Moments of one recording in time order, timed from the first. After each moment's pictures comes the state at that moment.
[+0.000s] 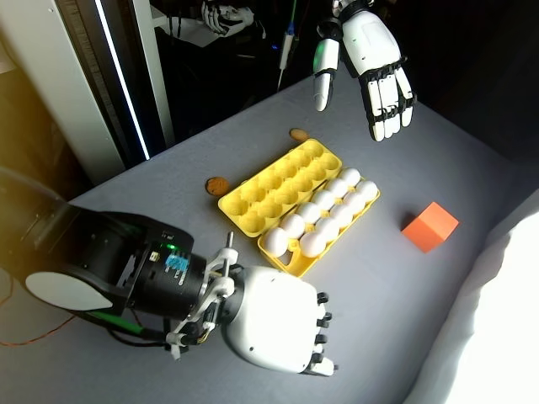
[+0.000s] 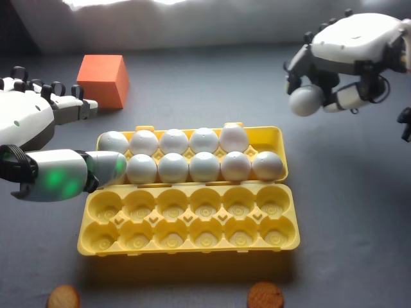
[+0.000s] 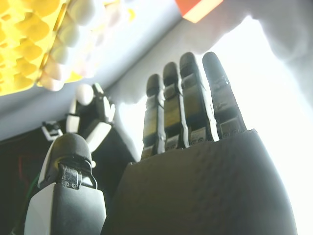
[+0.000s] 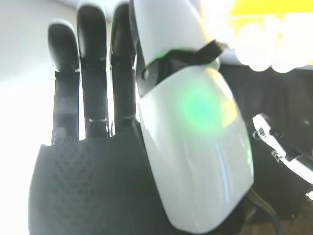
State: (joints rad) left arm 0.28 -0.56 0.53 -1.20 -0.60 2.00; right arm -0.17 -1.21 1.42 -0.13 0.20 -0.81
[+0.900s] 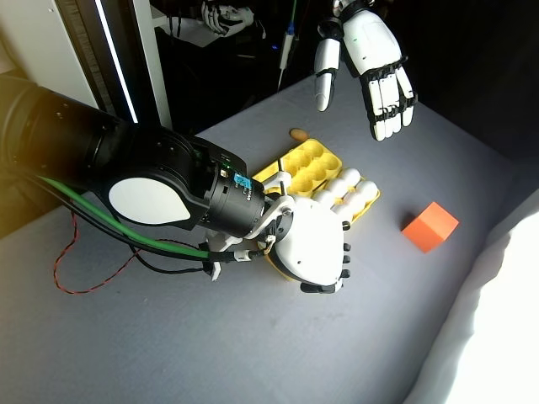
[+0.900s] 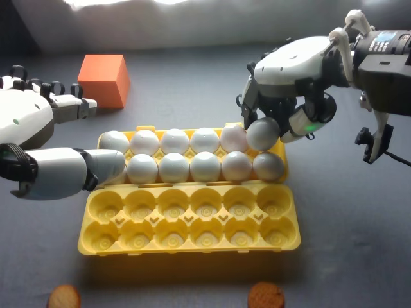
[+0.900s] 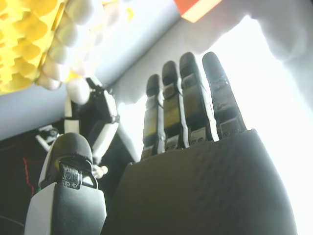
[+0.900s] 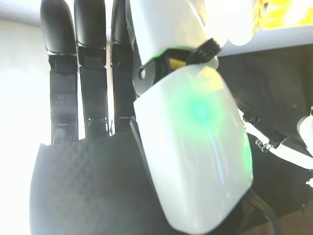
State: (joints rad) left arm 0.28 -0.56 0.53 -1.20 -0.60 2.00; right arm -0.06 -1.28 1.32 -0.13 -0.07 -0.80
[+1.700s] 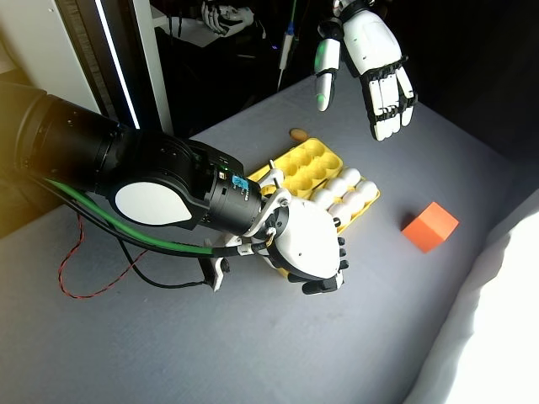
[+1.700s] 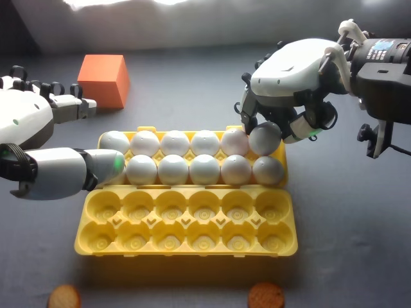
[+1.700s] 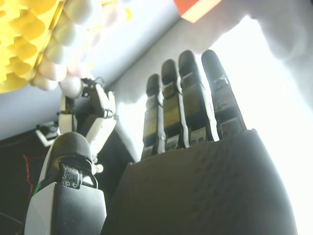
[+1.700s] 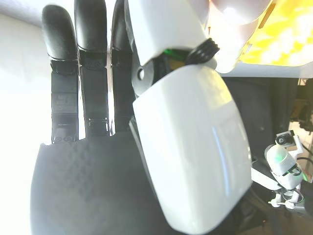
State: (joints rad) left arm 0.28 -0.56 0.53 -1.20 -0.60 2.00; right arm -0.08 -1.28 1.31 -0.12 -0.03 -0.97
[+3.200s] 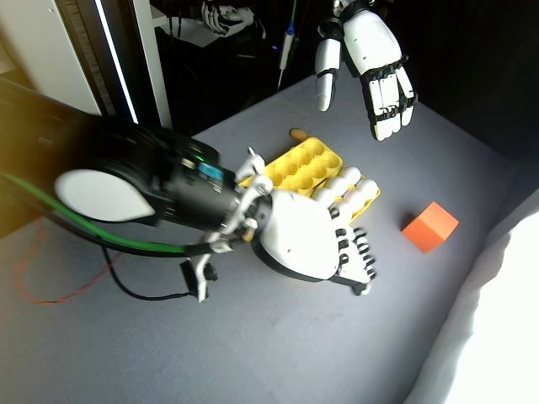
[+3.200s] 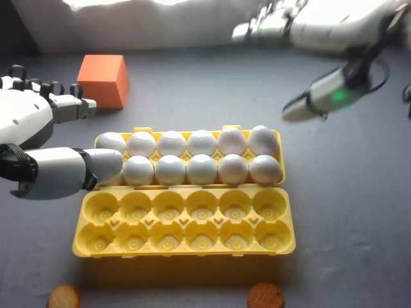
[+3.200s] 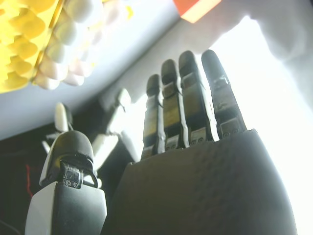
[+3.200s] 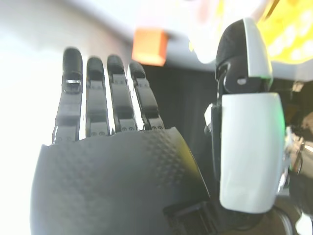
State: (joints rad) left arm 0.28 -0.56 0.53 -1.20 -0.60 2.00; right arm 0.01 -1.05 1.14 -0.13 0.10 -1.03
